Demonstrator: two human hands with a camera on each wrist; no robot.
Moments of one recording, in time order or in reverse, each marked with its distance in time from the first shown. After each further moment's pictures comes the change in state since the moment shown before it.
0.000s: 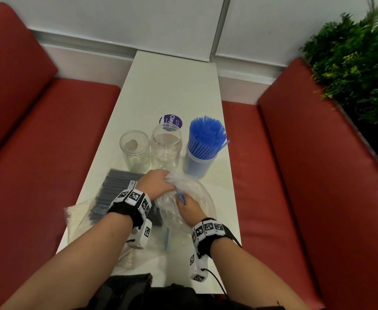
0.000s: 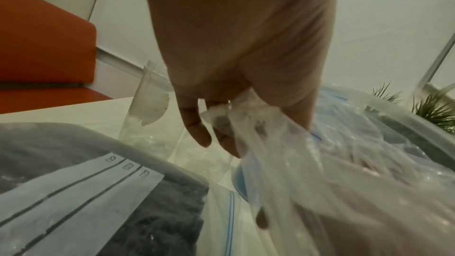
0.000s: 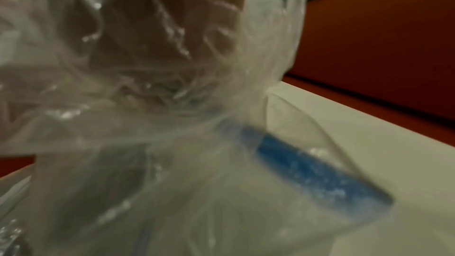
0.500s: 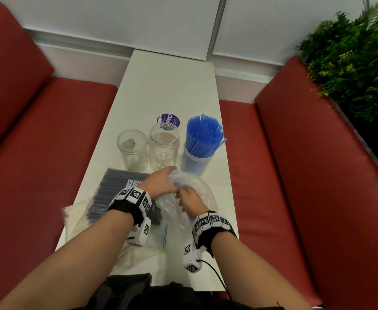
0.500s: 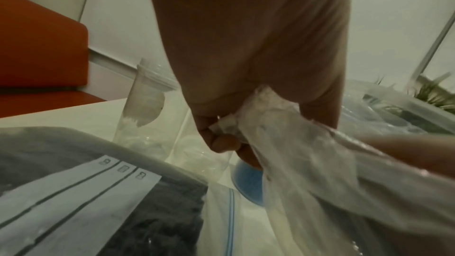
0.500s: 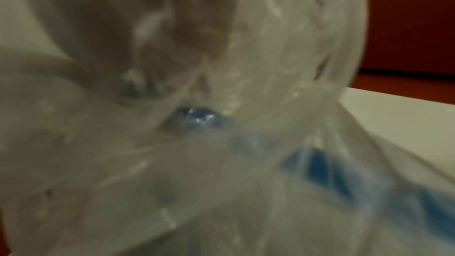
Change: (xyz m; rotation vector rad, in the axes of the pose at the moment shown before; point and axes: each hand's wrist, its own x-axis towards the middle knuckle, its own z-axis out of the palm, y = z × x) left_hand 0.008 0.003 0.011 -0.082 -0.104 0.094; right_hand 0.002 -0.015 -0.011 0.299 0.041 0.019
